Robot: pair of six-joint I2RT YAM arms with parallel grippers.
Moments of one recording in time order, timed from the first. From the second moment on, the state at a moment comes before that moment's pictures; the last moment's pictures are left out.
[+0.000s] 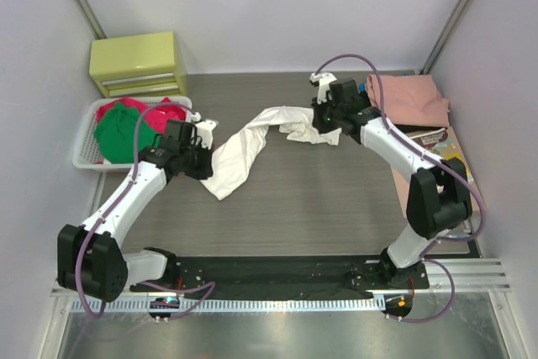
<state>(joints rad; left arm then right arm) -0.27 1.24 0.92 -0.62 0.24 0.05 0.34 1.69 1.29 -0.31 -0.09 -0.02</state>
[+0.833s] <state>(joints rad) -0.45 1.64 1.12 -0.64 0.23 0.18 0.37 2.02 1.48 -0.42 -0.12 -0.11</state>
